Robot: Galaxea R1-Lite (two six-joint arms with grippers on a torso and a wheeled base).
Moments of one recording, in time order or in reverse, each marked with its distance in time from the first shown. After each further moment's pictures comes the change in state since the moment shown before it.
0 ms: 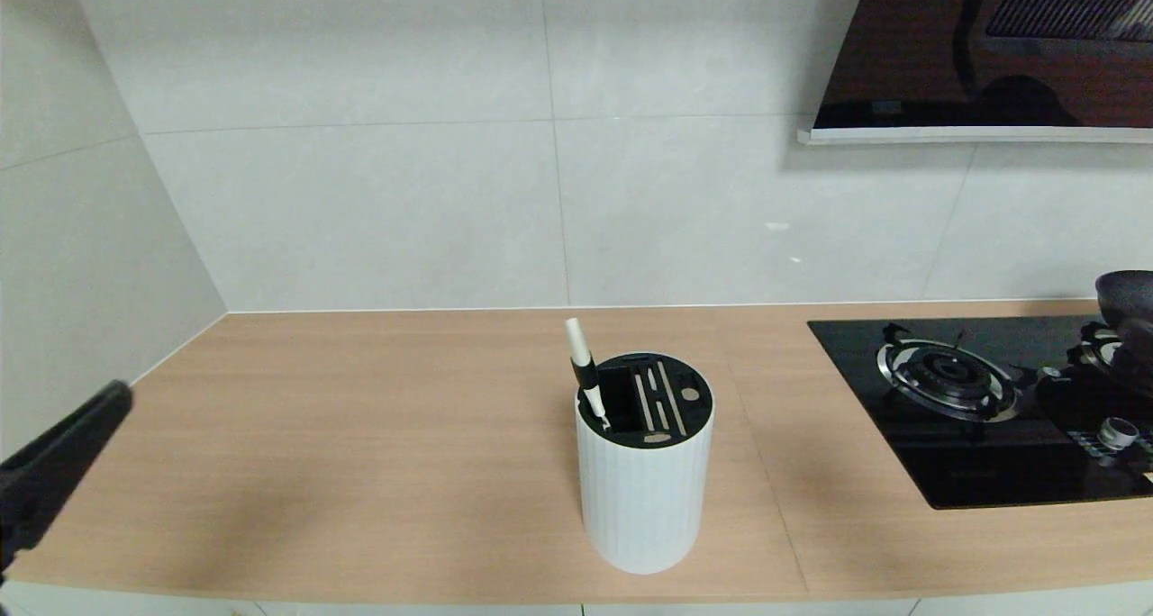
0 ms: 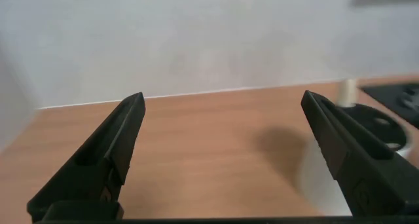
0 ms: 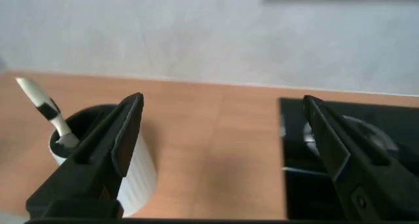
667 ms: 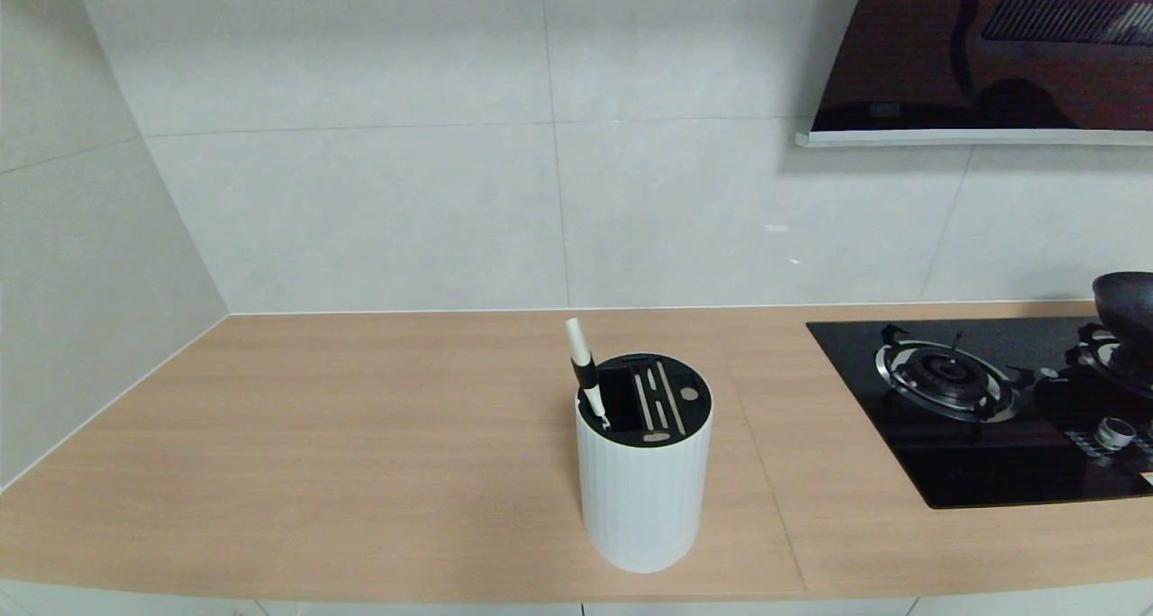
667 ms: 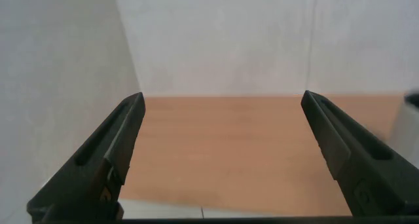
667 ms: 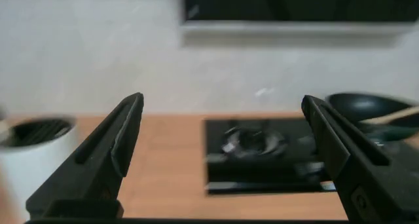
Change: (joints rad) left arm 0.307 -0.564 0.022 0.396 -0.060 0.086; right arm -0.331 -0.669 -0.001 0.464 0.053 -0.120
